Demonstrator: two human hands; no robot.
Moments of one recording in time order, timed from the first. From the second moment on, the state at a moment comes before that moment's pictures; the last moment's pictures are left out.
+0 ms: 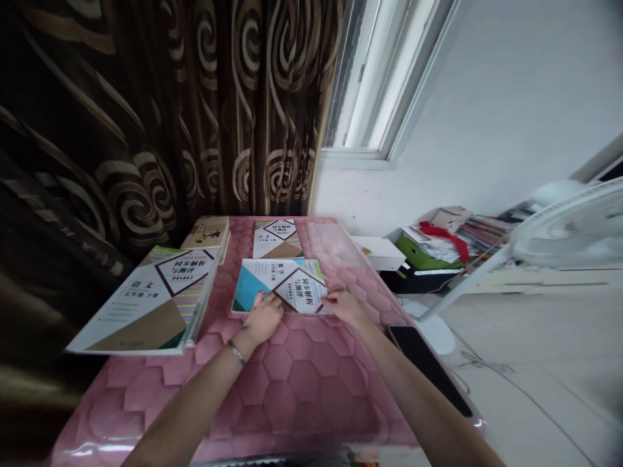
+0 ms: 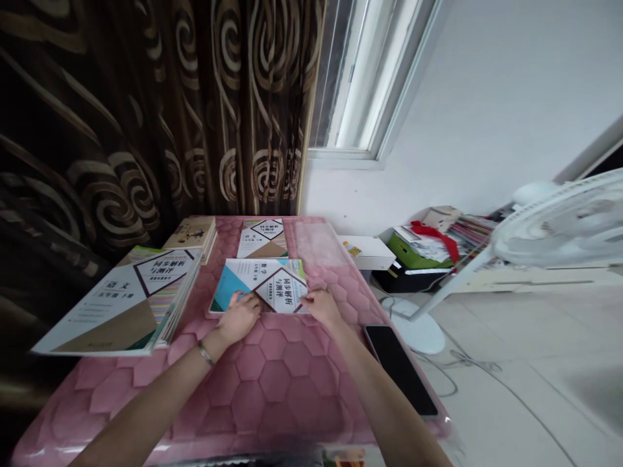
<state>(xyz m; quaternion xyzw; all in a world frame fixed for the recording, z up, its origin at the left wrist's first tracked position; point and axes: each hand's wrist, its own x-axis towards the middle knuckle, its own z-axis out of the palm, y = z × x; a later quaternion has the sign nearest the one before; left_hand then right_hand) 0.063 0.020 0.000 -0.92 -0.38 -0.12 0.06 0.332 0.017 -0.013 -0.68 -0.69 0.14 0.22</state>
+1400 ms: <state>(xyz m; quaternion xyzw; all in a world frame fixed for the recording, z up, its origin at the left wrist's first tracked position) -0.005 0.082 -0.004 -0.87 -0.44 -0.21 -0.03 0.269 0.047 -0.019 -0.77 -0.59 0.11 0.20</state>
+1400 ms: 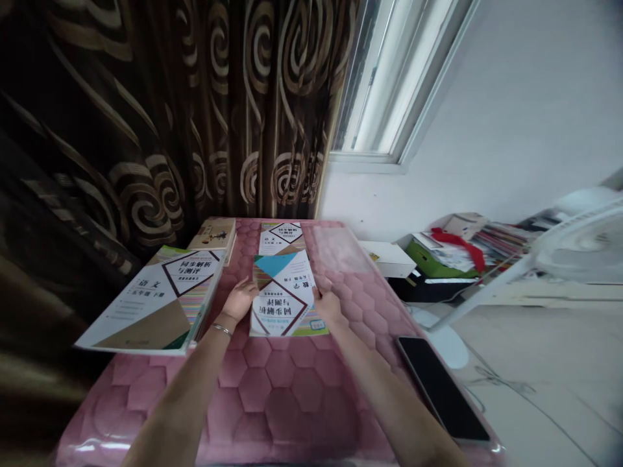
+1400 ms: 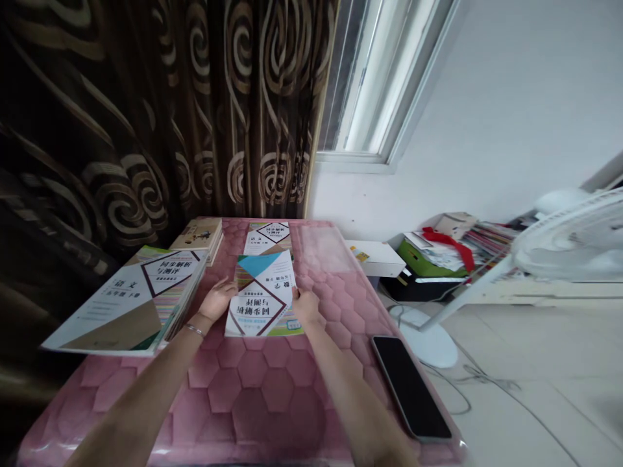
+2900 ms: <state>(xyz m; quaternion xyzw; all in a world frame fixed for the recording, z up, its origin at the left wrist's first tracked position) -0.006 0.038 -0.025 -0.85 -0.52 -0.07 -0.07 0.266 -0.007 -0.029 -0.59 -0.80 0.04 0.06</state>
